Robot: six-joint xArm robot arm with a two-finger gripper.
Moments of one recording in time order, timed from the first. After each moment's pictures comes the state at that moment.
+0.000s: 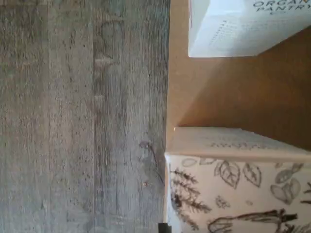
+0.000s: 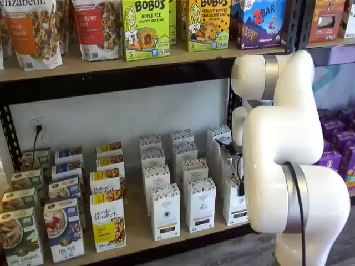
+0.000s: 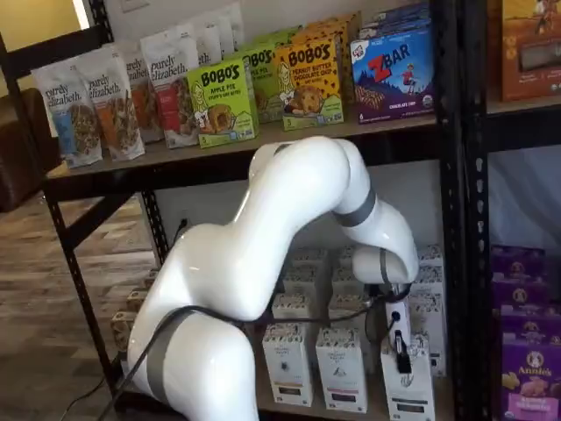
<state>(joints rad) -0.32 1.10 -1.62 -0.17 0.54 -1.74</state>
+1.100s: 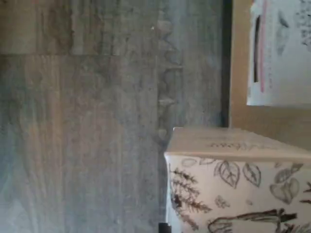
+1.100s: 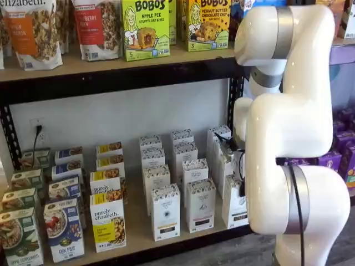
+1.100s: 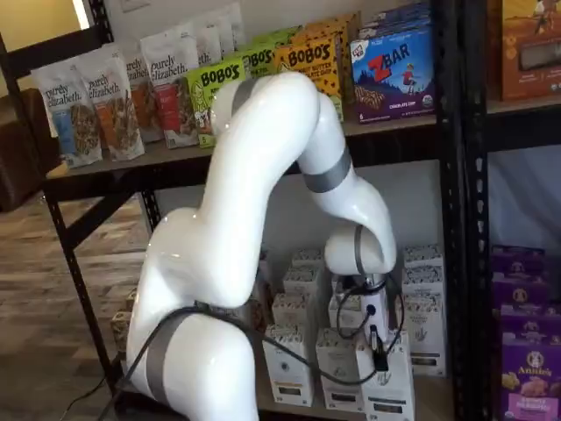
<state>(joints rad) -0.30 0.69 -1.07 -0.19 0.40 -1.69</state>
